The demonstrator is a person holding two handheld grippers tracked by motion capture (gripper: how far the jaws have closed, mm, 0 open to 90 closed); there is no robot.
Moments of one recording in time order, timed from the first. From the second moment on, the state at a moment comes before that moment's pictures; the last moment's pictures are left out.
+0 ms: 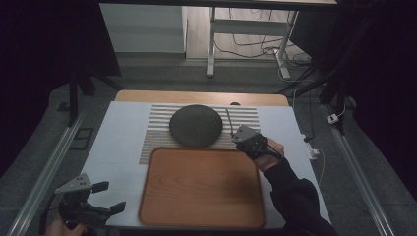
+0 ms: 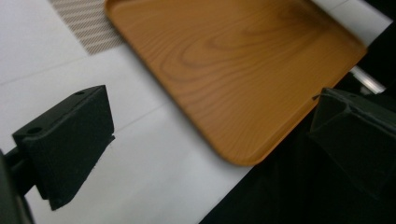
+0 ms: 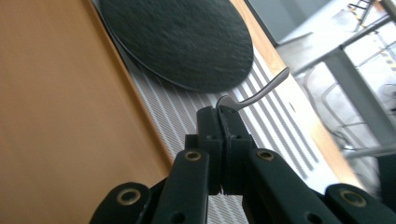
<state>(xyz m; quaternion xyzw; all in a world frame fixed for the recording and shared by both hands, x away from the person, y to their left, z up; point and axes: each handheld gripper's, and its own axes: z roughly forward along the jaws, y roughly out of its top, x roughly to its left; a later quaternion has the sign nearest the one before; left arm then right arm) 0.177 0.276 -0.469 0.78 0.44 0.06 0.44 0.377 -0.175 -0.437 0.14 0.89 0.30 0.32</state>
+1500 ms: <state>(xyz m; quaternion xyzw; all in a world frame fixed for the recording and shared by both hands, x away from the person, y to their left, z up) 0.271 0.170 -0.436 0.87 0.25 0.06 0.41 0.281 -0.207 -0.404 0.12 0.85 0.52 0.05</state>
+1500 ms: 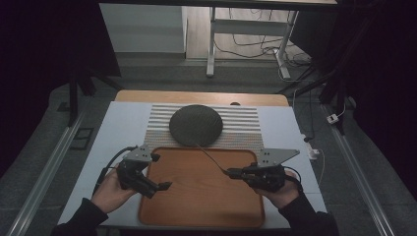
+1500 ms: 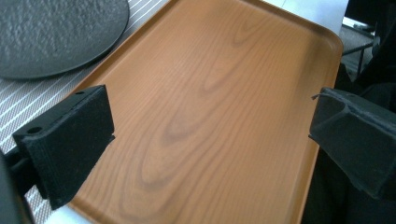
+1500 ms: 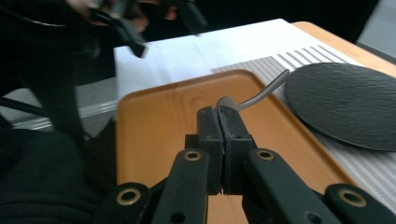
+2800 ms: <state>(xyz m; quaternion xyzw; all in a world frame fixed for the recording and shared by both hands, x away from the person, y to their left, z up) 0.283 0.106 -0.428 0.94 -0.04 0.06 0.33 0.255 -0.185 -0.404 0.00 0.86 0.50 -0.07</state>
